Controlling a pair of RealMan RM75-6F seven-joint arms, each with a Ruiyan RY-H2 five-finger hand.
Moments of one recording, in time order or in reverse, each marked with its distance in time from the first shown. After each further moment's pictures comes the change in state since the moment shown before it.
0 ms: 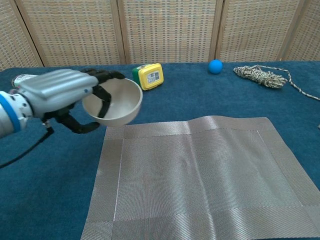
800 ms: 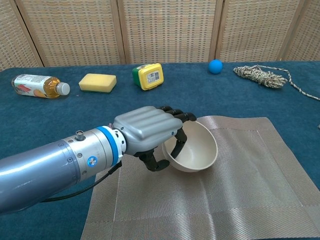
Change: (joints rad) left arm -0.214 -0.316 -0.028 0.101 -0.257 -0.133 0.261; right arm -0.001 0.021 0.023 0.019 0.041 -0.031 0.079
